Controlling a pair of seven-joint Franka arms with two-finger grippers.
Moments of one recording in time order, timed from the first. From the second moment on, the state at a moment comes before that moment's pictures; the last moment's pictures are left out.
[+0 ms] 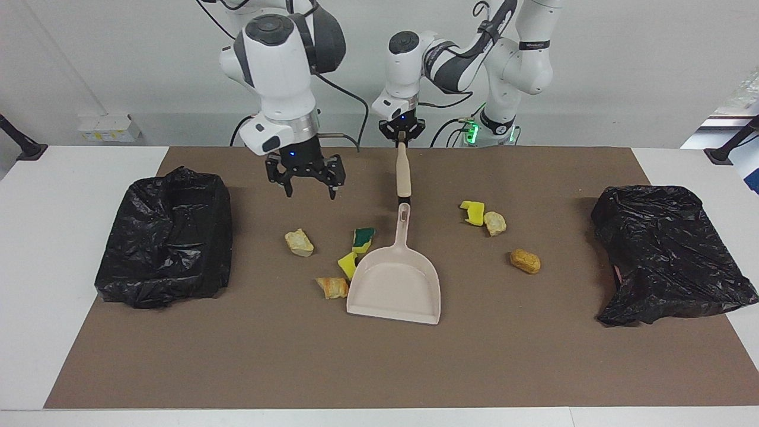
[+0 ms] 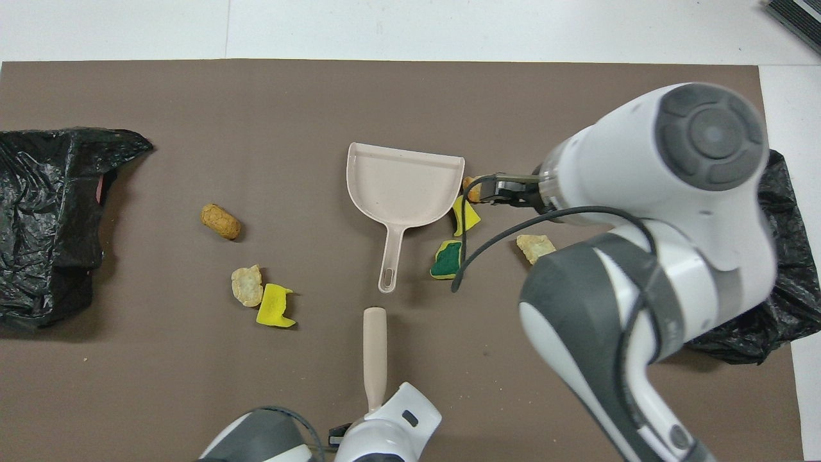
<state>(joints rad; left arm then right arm) -0.99 -0.25 0.00 -2.38 -0.05 2.02 -0.94 0.16 0.15 0.27 -1.62 -0.05 1.88 0.57</state>
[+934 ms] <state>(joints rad) -0.39 -0.37 0.02 -2.38 -0.05 1.79 -0.90 0.41 0.47 0.27 -1.59 -0.12 2.07 0.75</state>
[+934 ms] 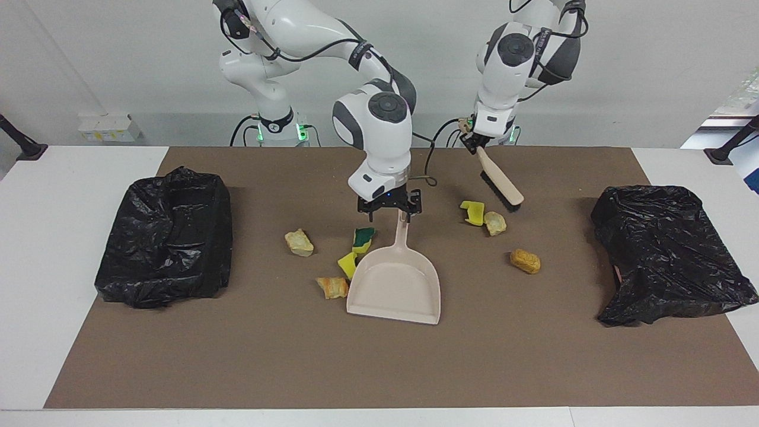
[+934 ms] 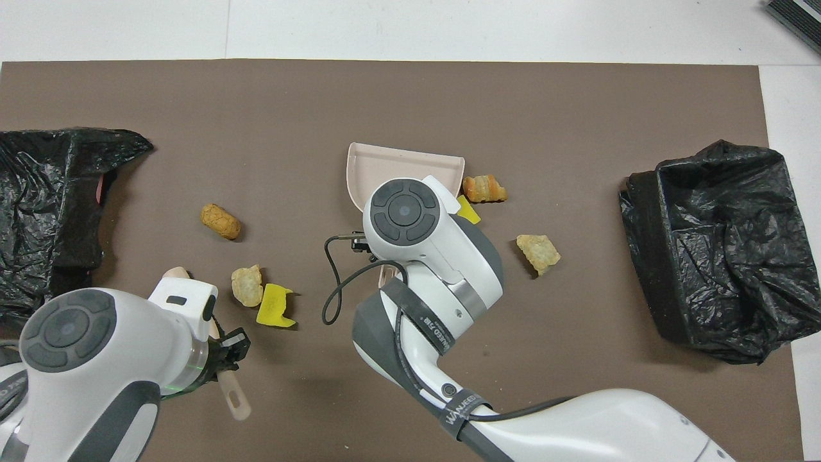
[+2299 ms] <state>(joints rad) -0.18 -0.14 0.02 -2.35 -0.02 2.14 -0.04 0.43 0.49 0.27 -1.60 -0.11 2.09 0.69</state>
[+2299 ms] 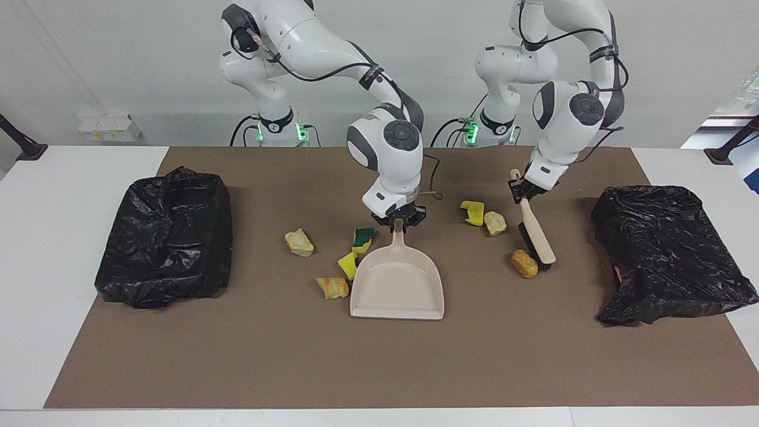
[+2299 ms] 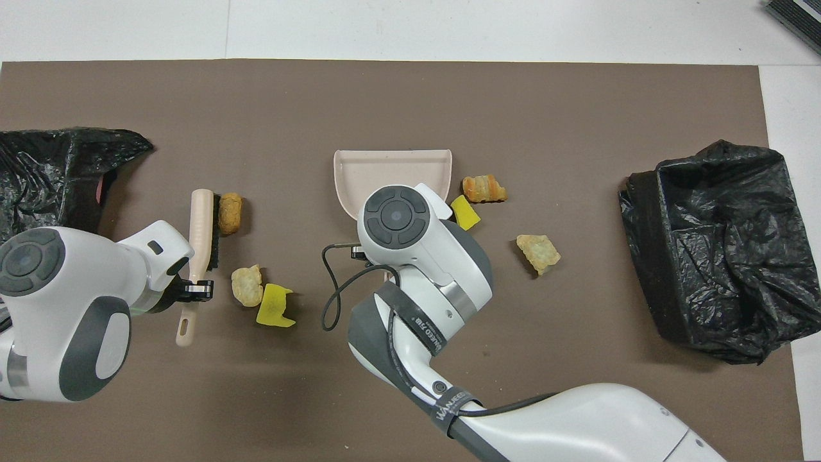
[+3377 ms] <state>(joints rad) -0.20 -0.13 -0.01 -2.26 -0.02 1.94 0.49 0.40 0.45 0.25 -1.59 -0.30 1.97 -0.36</state>
